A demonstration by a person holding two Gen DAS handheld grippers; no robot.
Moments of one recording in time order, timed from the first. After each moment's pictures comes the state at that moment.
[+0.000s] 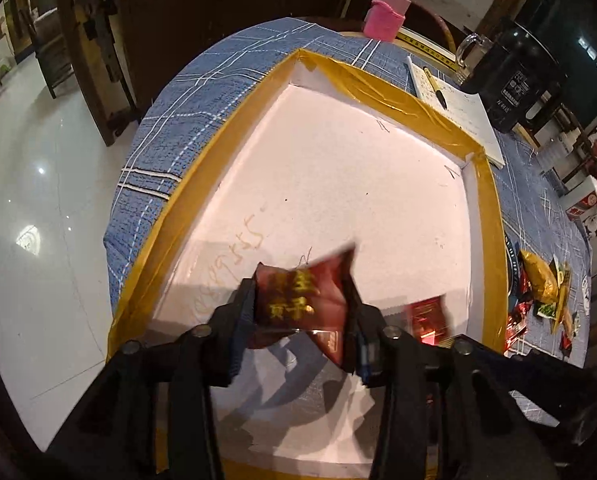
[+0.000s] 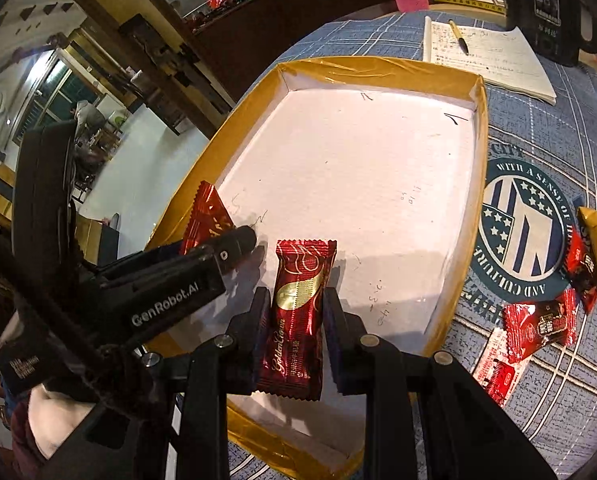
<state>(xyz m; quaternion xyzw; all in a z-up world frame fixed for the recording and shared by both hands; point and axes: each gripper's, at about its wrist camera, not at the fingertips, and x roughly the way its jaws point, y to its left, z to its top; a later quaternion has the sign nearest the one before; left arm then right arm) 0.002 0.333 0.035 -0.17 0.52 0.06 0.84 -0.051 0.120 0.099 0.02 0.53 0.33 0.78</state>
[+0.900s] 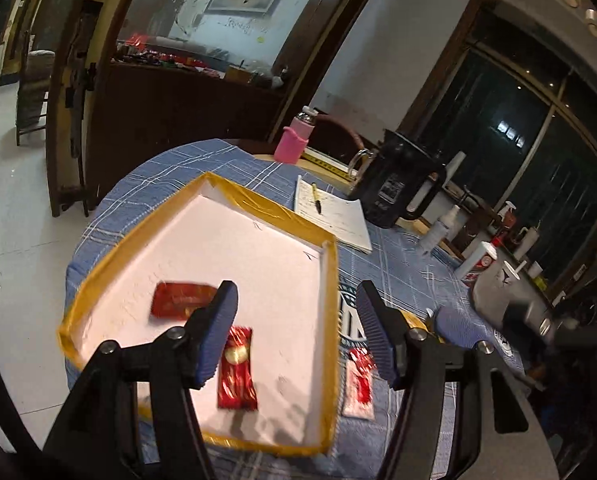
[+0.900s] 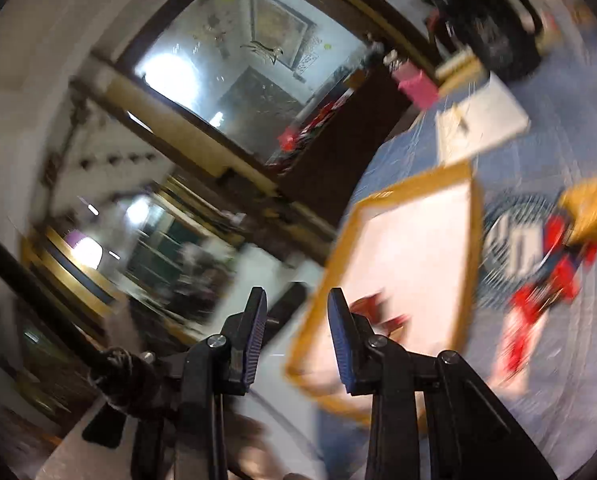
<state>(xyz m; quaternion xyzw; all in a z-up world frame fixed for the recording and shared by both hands) -0.111 0.276 0.111 -0.23 0.26 -0.01 0.94 -0.118 0.012 0.161 0.33 0.33 0.43 0.77</state>
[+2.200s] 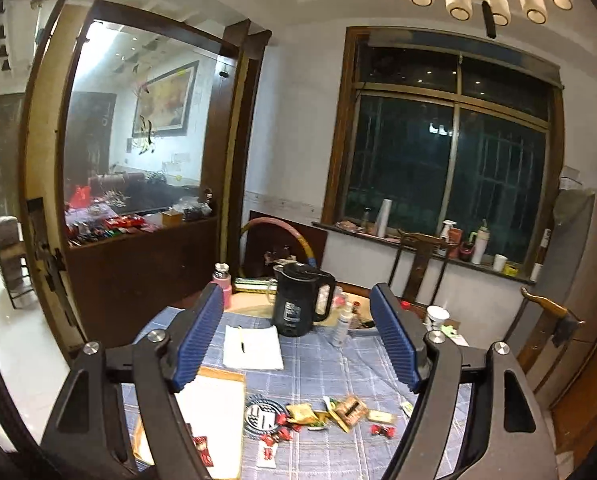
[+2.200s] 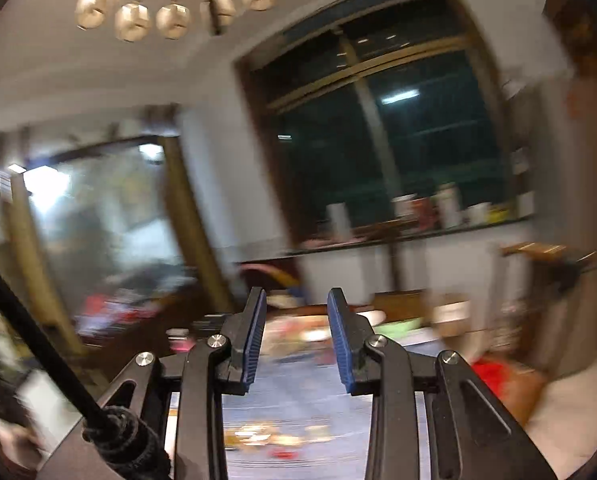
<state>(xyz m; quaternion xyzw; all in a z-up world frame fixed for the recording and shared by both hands) -0.193 0.146 0.466 -0.06 0.13 -0.06 0.99 -0.308 -0.386 0.503 0.12 0.10 -0.08 0.99</state>
